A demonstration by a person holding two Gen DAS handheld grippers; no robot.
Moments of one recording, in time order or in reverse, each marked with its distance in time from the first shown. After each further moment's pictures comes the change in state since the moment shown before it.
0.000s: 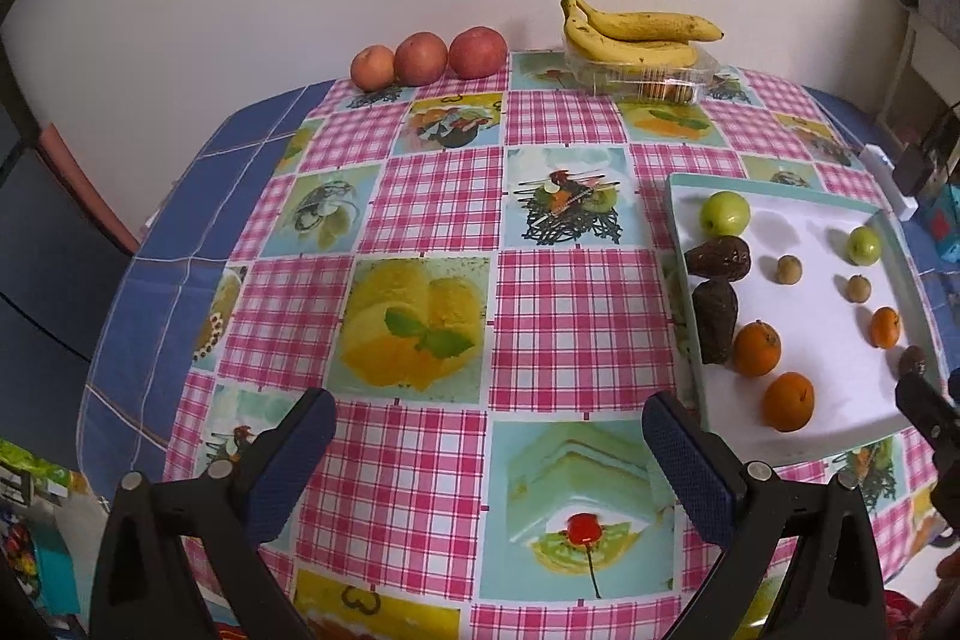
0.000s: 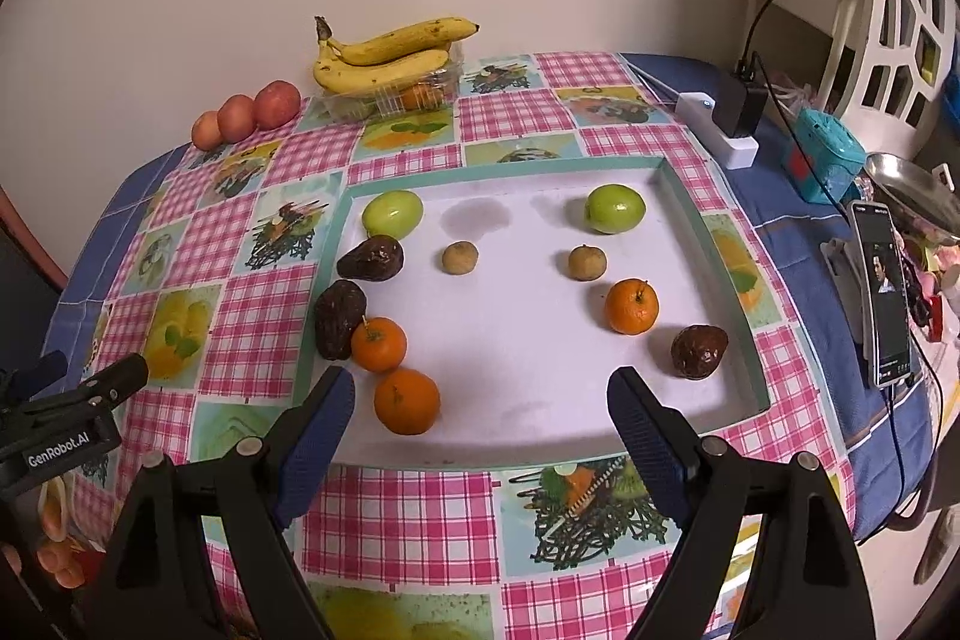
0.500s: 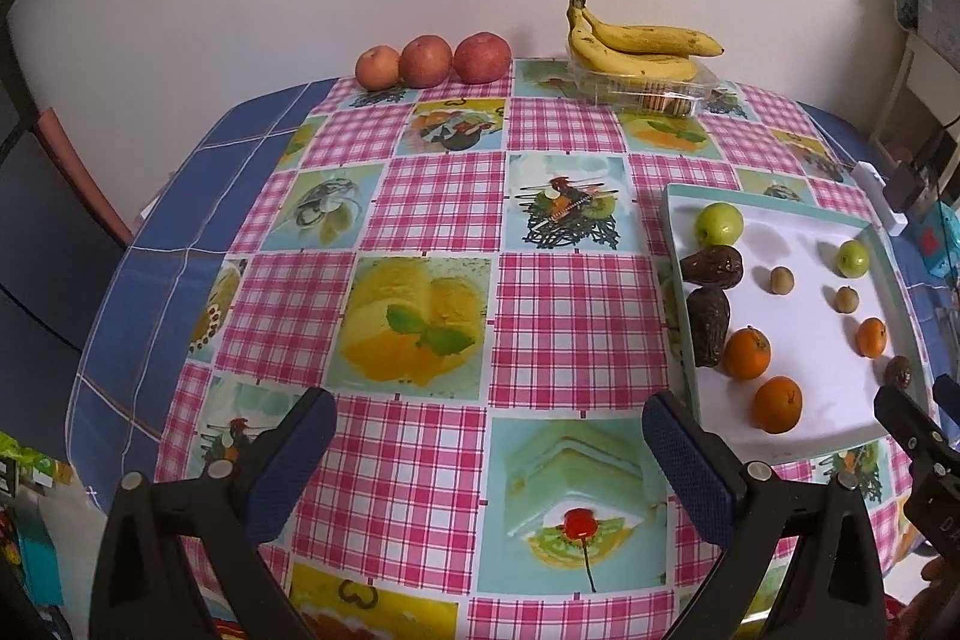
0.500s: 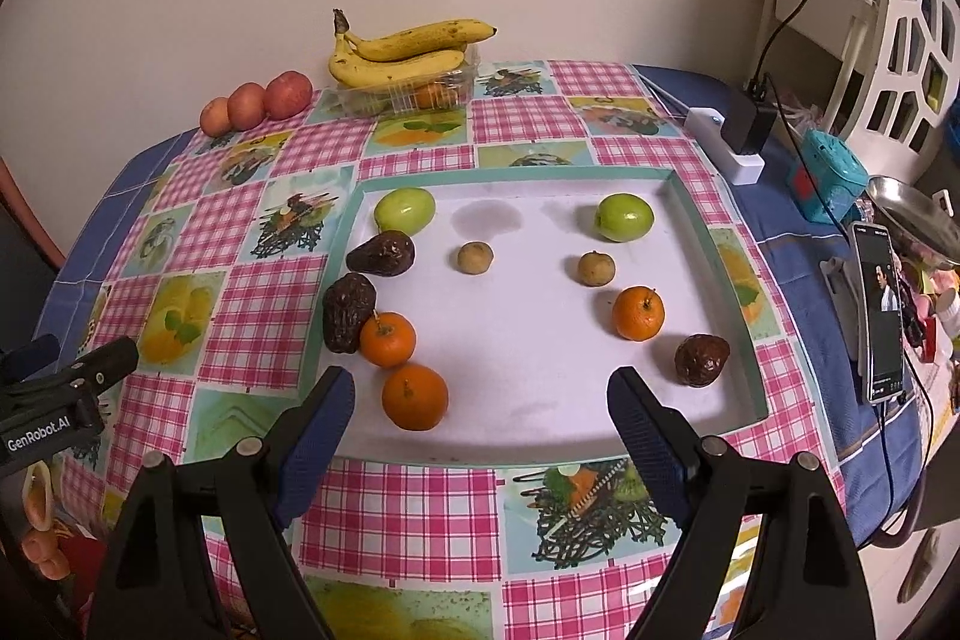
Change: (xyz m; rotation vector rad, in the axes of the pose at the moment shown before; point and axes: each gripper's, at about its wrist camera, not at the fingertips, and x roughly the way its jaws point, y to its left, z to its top) left arm -0.006 0.009 -0.003 -0.033 -0.012 -0.027; right arm -0.002 0.011 -0.002 -0.045 -0.008 -0.015
